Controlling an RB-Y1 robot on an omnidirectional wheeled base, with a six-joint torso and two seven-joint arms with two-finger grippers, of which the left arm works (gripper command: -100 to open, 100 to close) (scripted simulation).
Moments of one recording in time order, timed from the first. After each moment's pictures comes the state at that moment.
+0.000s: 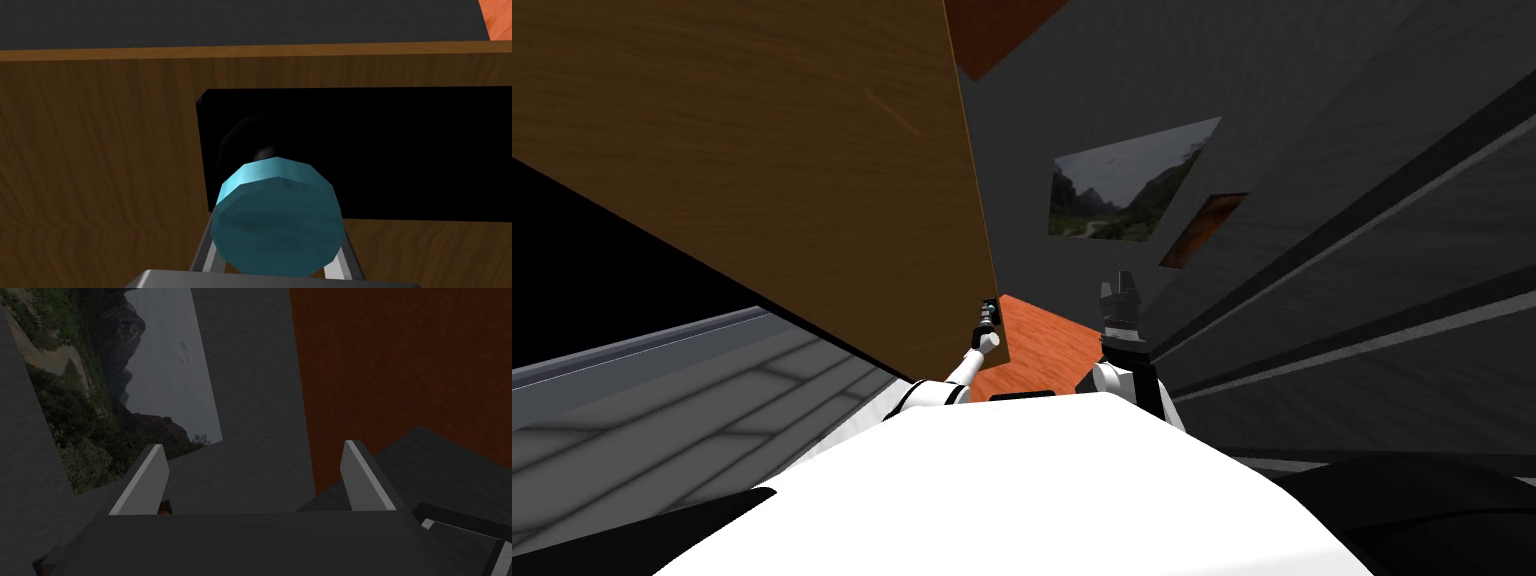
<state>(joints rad) -0.50 -0.03 0.01 -0.62 0.70 -0.59 -0.62</state>
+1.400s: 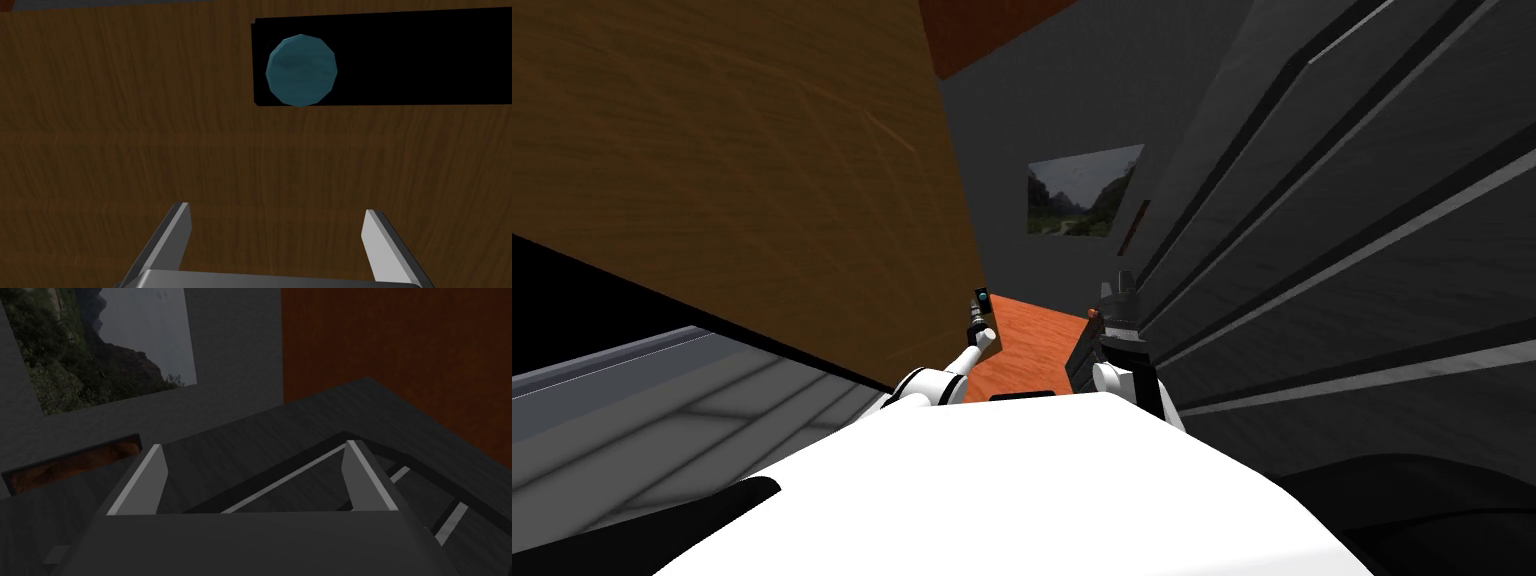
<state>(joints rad) -0.58 0.03 -0.02 -0.49 0.96 -0.79 -0.75</state>
